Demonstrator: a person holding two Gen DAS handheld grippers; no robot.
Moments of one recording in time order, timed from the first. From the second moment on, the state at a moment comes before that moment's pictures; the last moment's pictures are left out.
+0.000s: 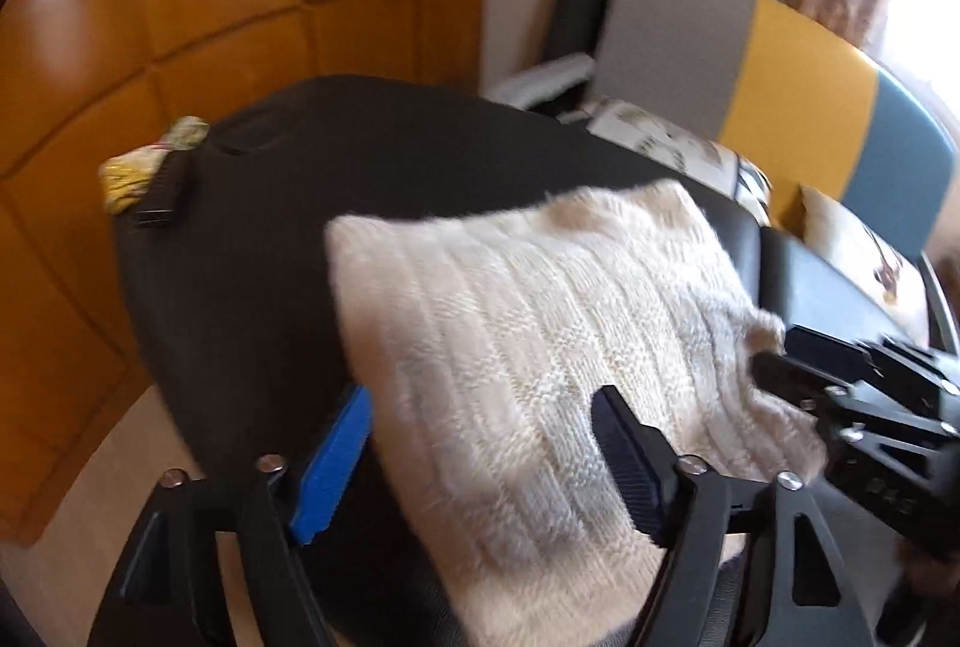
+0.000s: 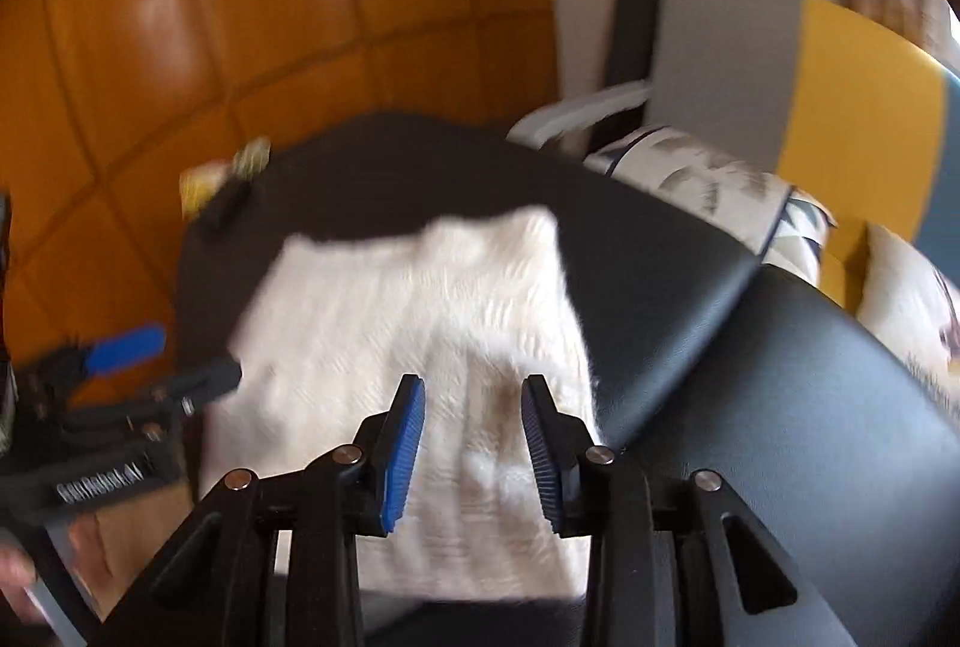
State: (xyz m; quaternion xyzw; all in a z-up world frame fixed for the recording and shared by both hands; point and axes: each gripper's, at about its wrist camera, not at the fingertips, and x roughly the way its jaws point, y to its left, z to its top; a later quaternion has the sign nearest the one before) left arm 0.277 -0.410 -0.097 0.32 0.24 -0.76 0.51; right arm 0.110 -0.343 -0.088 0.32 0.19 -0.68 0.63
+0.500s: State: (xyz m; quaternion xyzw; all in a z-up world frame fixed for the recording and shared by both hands) left arm 0.304 -0.370 -0.023 0.28 0.19 -0.77 0.54; right arm 0.152 -0.329 -0.049 0.28 0.21 -0.71 0.61
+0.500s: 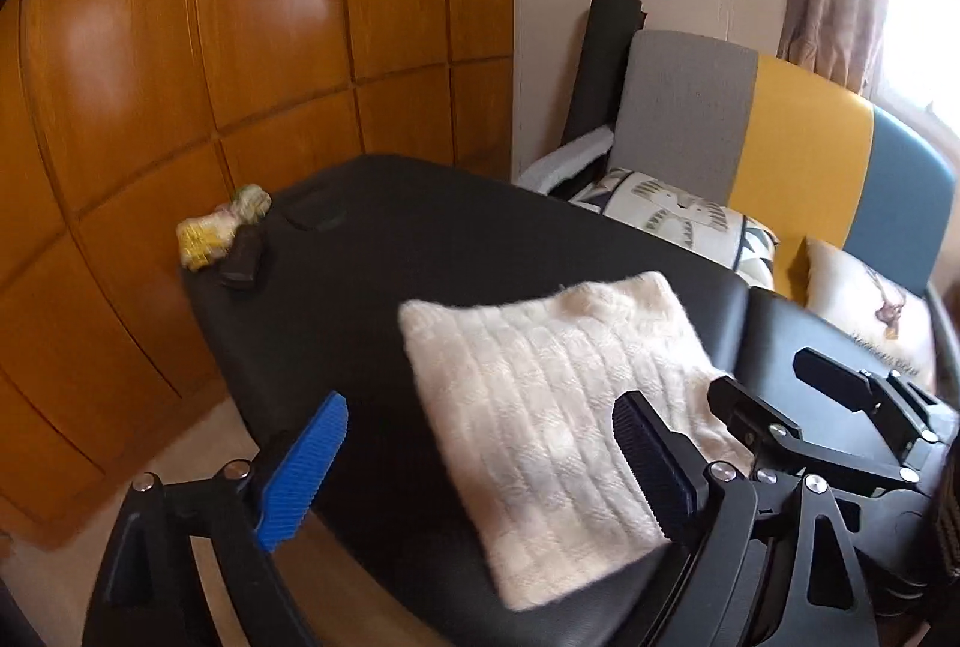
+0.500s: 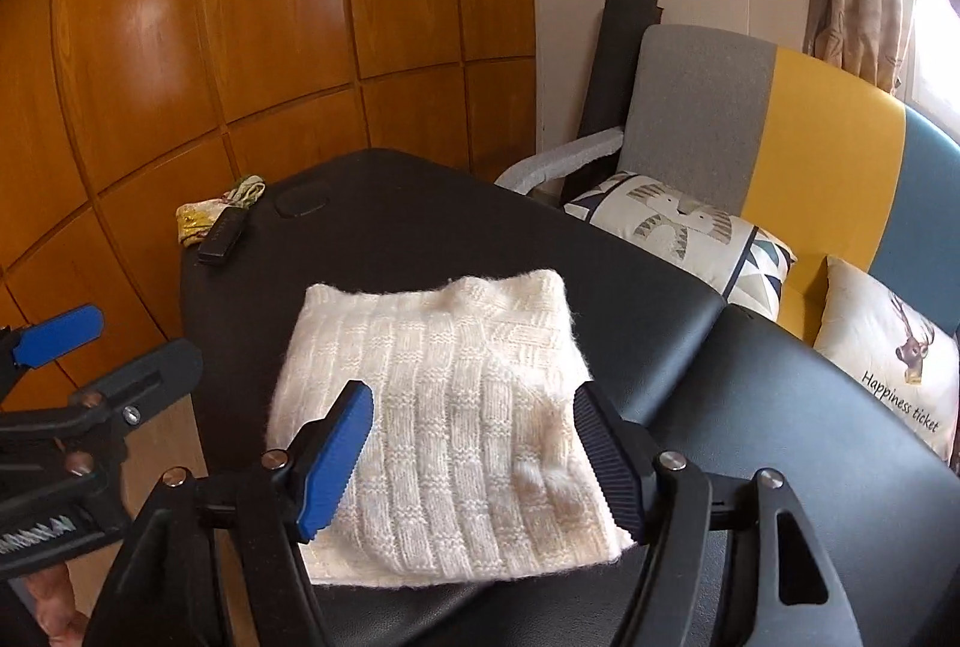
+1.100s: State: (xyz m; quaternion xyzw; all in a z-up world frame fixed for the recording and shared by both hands) left arm 0.313 -0.373 -0.034 0.27 0.22 -0.77 0.54; right arm 0.158 -0.336 -0.065 0.28 0.24 -0.70 0.61
